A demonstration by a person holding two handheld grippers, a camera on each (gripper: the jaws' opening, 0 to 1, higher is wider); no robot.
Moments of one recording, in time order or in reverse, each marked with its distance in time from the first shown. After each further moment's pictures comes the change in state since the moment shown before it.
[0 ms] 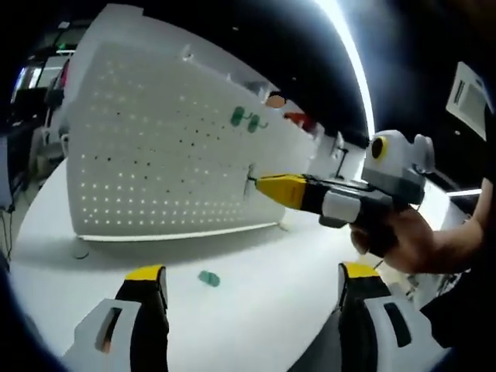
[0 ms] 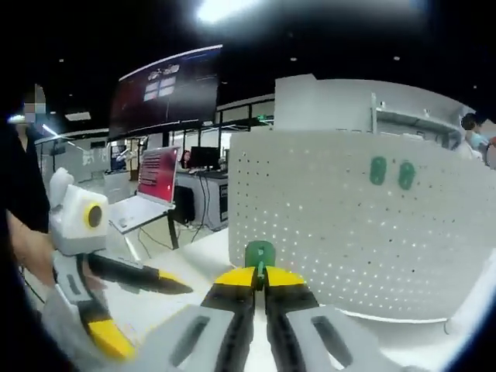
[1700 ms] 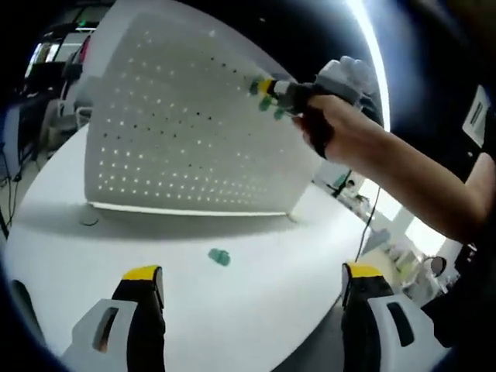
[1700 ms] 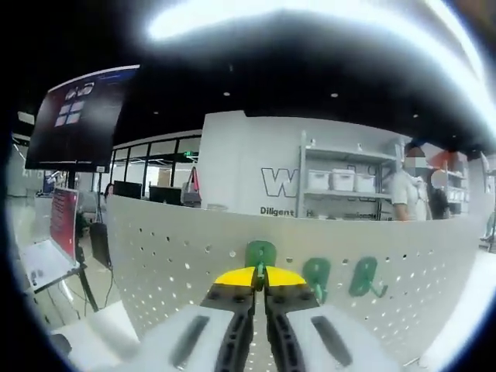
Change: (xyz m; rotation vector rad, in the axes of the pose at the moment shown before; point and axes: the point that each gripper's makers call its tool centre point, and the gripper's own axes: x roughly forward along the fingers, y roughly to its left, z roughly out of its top) left arm -0.009 0.024 -0.025 -0.119 0.057 0.045; right arm 0.097 -0.118 0.113 -0.033 -0.209 -0.389
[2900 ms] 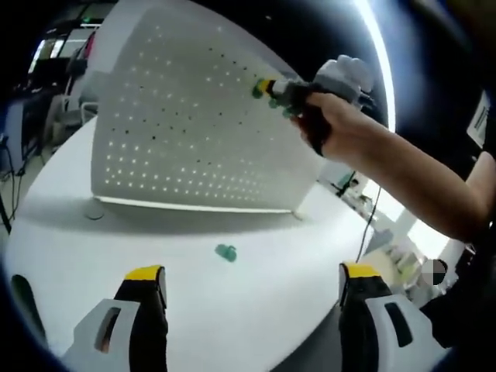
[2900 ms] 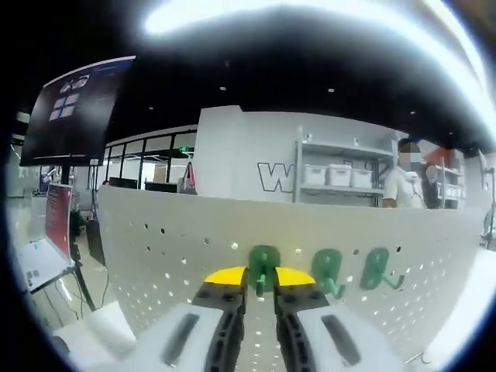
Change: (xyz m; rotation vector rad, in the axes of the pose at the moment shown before) left arm -0.003 0.009 -0.007 -0.023 0.020 0.024; right arm 0.004 0.006 -0.007 0.014 0.013 -0.008
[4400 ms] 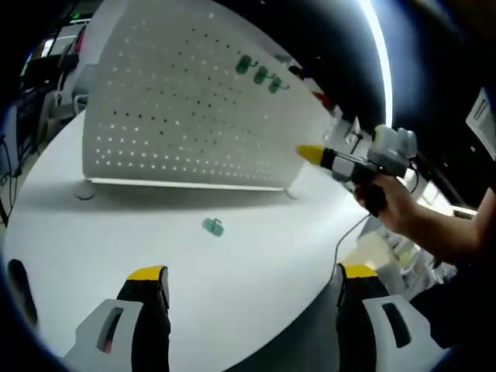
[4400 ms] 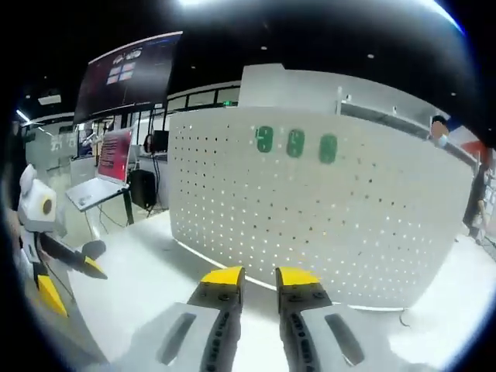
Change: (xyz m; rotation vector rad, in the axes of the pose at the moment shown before) left arm -0.004 -0.027 -0.035 0.022 0.096 -0.016; right arm -0.178 -0.040 -0.125 -0.083 0.305 0.253
